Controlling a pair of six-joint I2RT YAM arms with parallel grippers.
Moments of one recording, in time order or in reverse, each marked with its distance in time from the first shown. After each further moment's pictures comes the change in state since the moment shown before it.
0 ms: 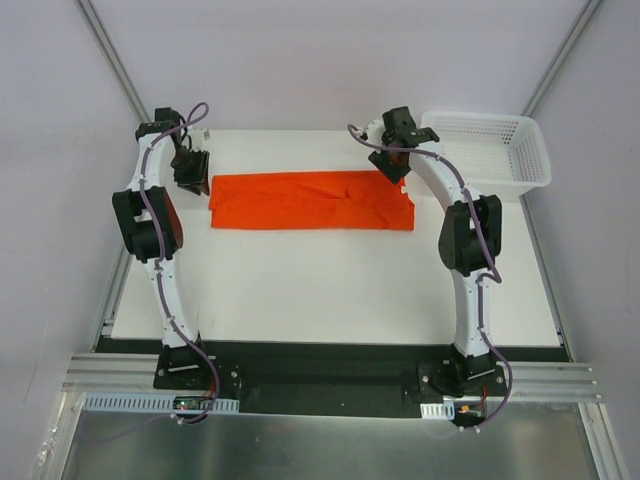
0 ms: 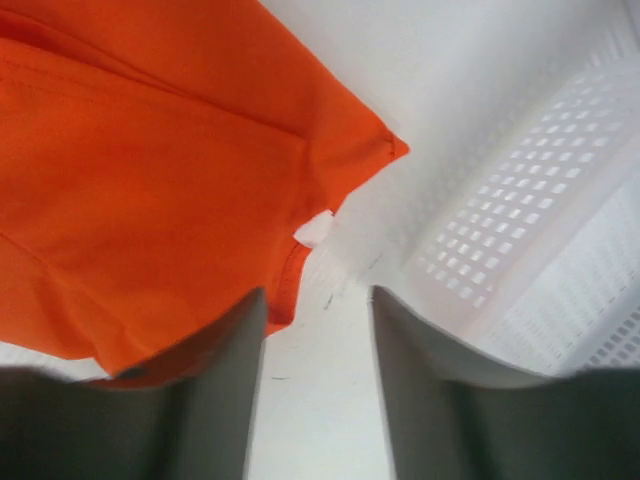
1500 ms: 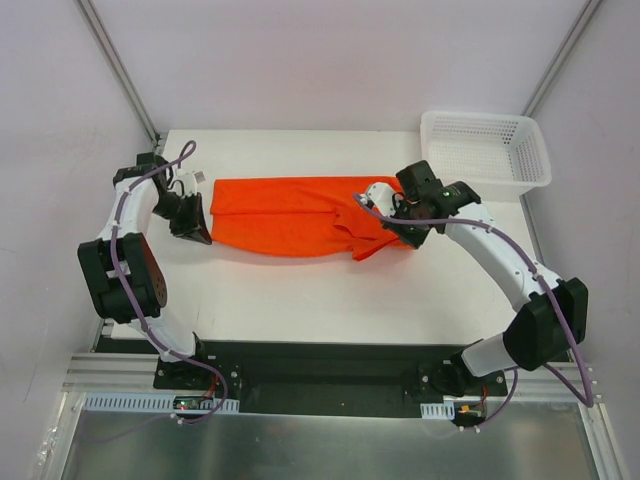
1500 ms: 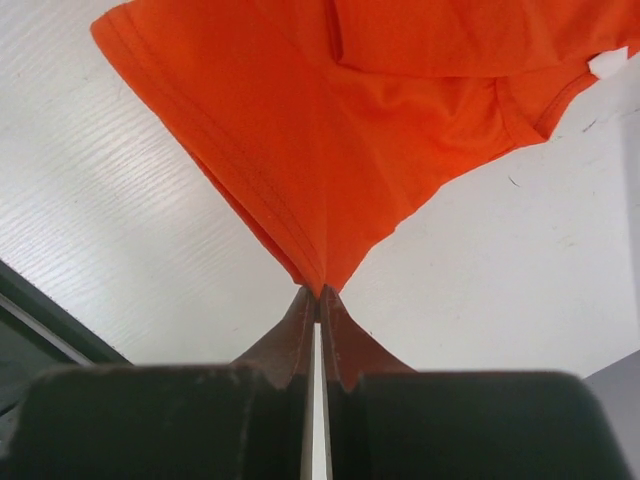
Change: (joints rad) left arm 0.060 -0.620 -0.801 0.012 0.196 -0.055; right arm 0.169 -0.783 -0.756 -0.172 -0.210 -0.041
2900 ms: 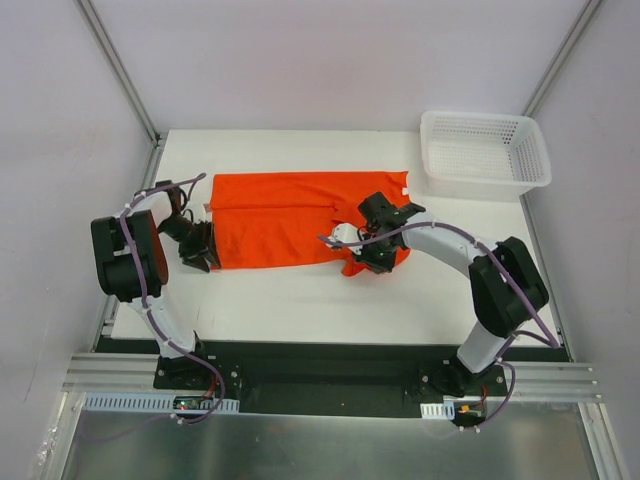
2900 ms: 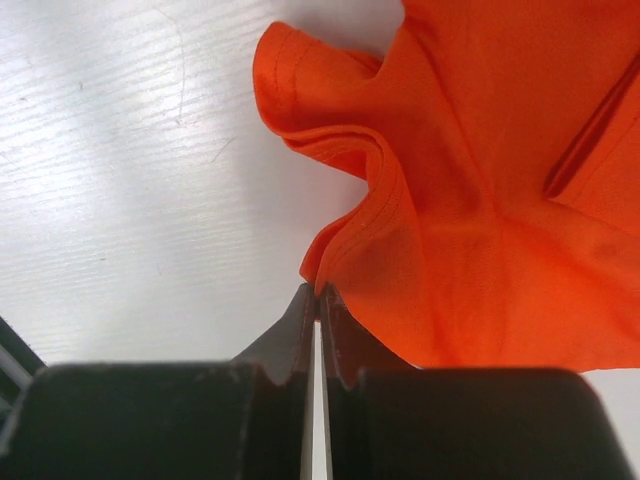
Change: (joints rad) left arm 0.000 0.162 -0.158 0.155 -0.083 -0.058; right arm 0.127 0.236 -0.173 0.219 -0.122 -0.146
